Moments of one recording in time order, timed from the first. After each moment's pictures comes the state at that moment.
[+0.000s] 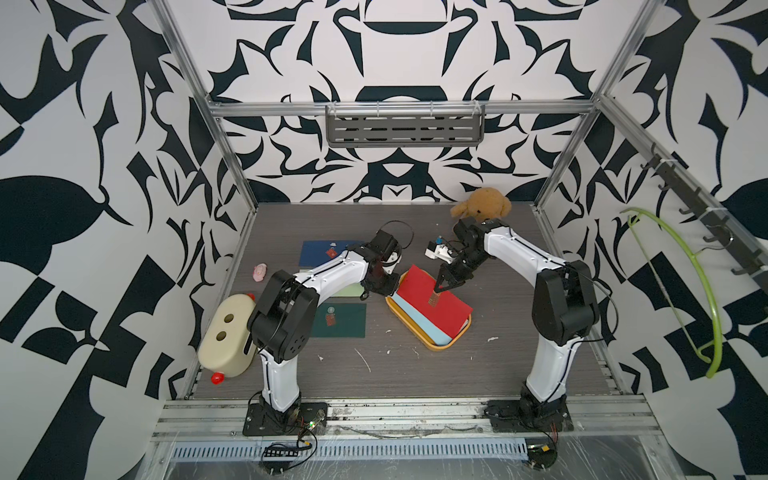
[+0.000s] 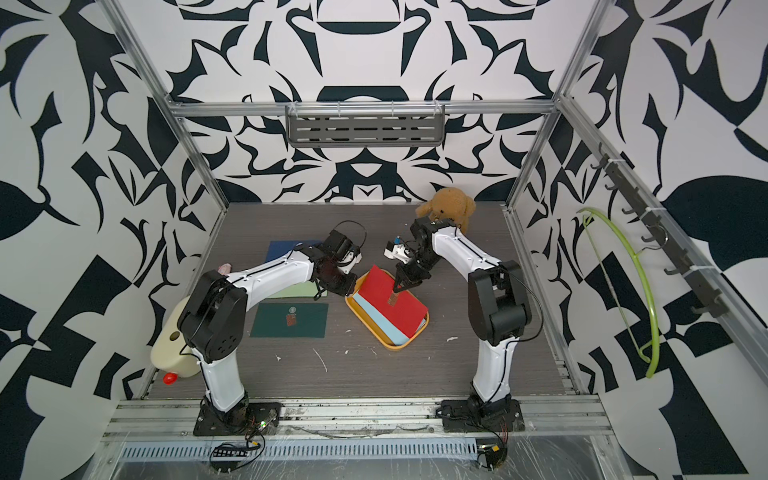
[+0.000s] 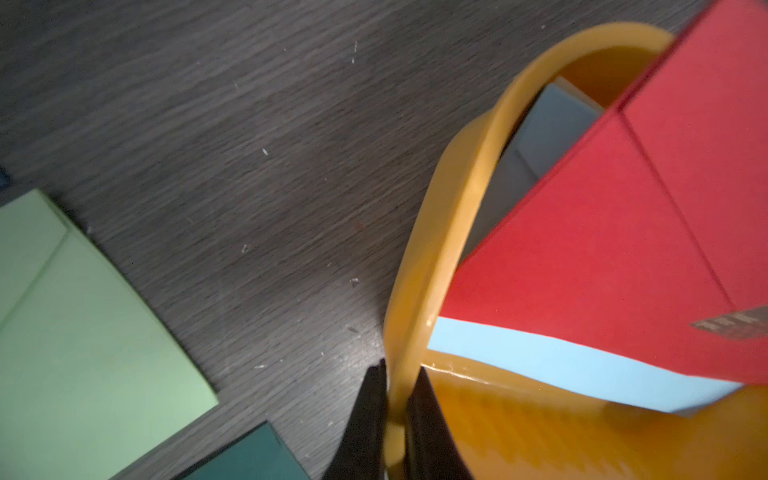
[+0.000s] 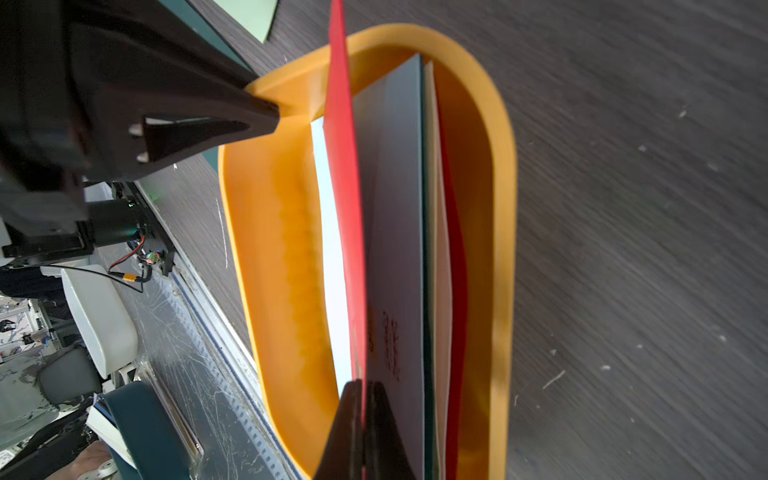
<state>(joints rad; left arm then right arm) -0.64 1.87 1.36 -0.70 0.18 -0.17 0.32 1.91 1.51 -1.14 -0.63 -0.26</state>
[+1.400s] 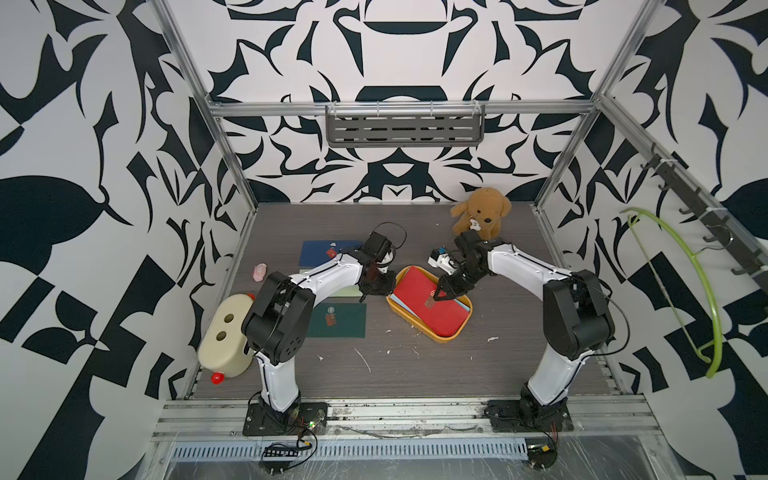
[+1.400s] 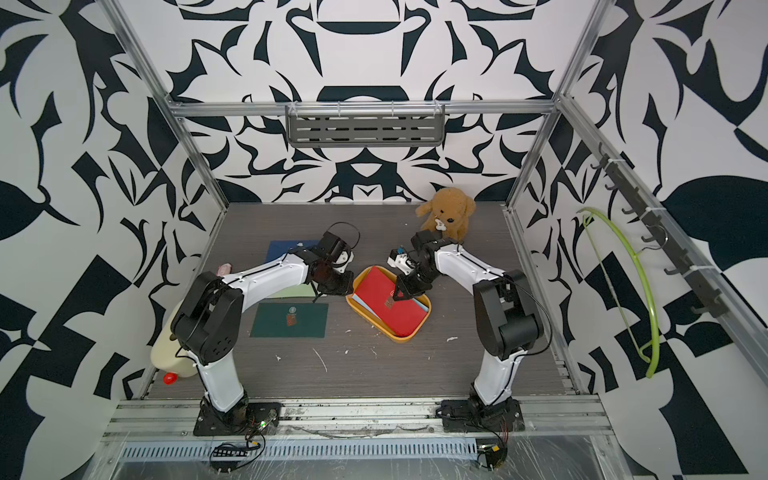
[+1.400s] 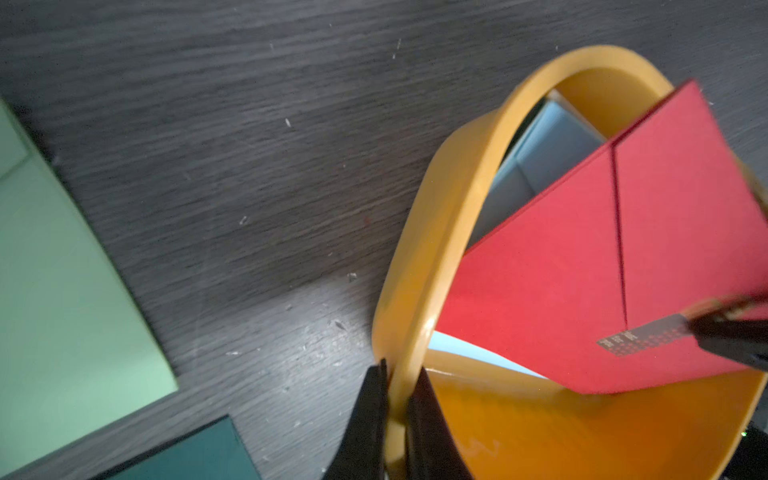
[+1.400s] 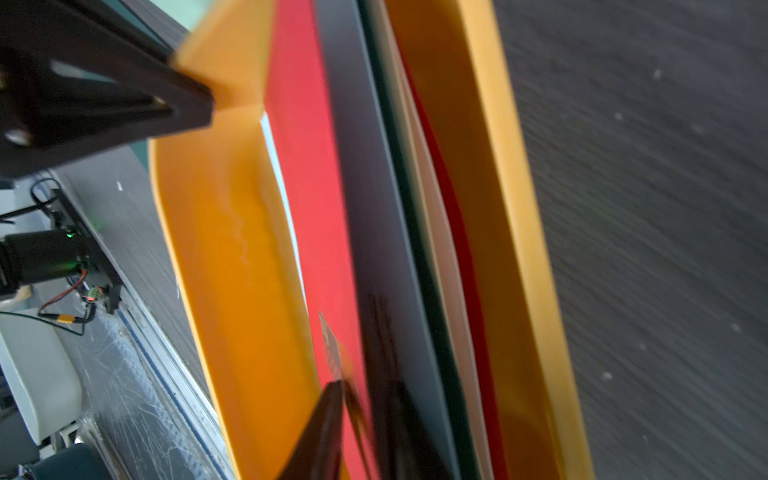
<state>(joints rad) -0.61 1.84 1.28 -0.61 0.23 -0.38 0.34 1.79 1.26 -0.89 -0.54 -0.14</state>
